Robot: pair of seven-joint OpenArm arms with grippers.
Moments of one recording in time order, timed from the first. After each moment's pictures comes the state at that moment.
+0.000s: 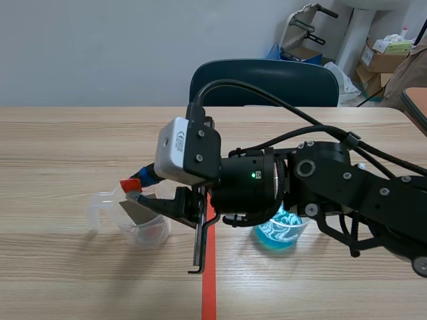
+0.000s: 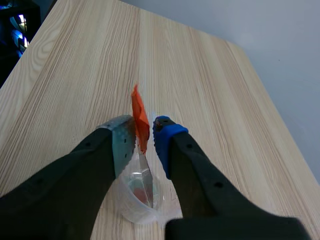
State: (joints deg) left arm 80.3 -43.1 -32.1 103.9 -2.6 -39.5 -53.0; right arm 16.7 24.8 -50.7 82.0 -9.6 33.1 28.6
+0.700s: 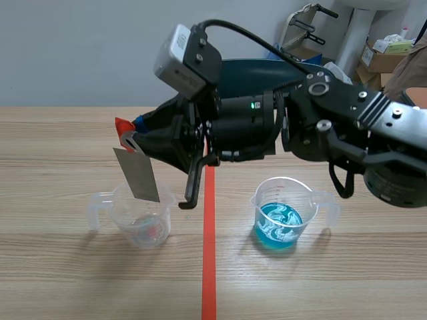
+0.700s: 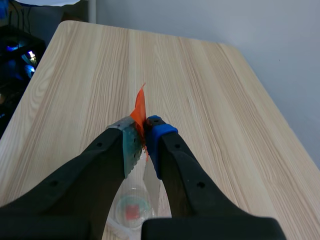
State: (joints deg) left arm 80.3 -43.1 -32.1 103.9 -2.6 -39.5 -51.0; right arm 26.9 24.9 -50.7 83.8 15.5 41.3 12.5
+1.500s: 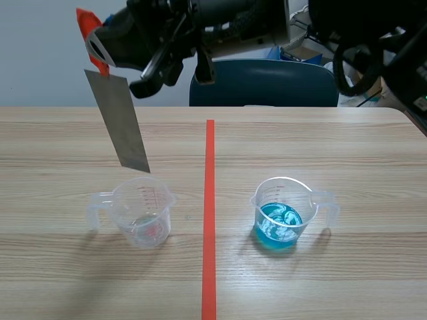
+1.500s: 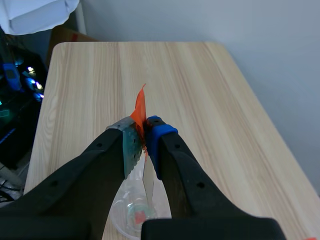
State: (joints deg) left arm 80.3 -43.1 -32.1 103.9 -2.8 -39.5 -56.1; right arm 32.1 24.9 -41.5 106.3 45.4 32.2 -30.1
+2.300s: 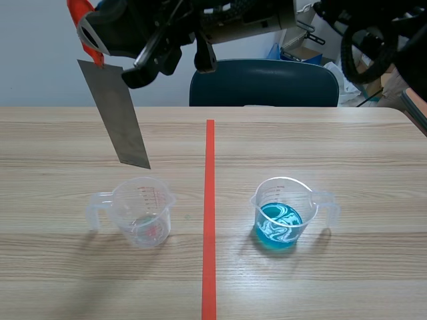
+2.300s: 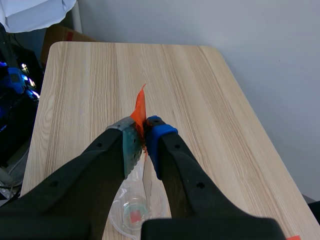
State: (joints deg) left arm 80.3 -43.1 -32.1 103.9 -2.8 -39.5 -56.0; right arm 32.1 24.9 -40.7 109.8 45.6 30.2 -33.4
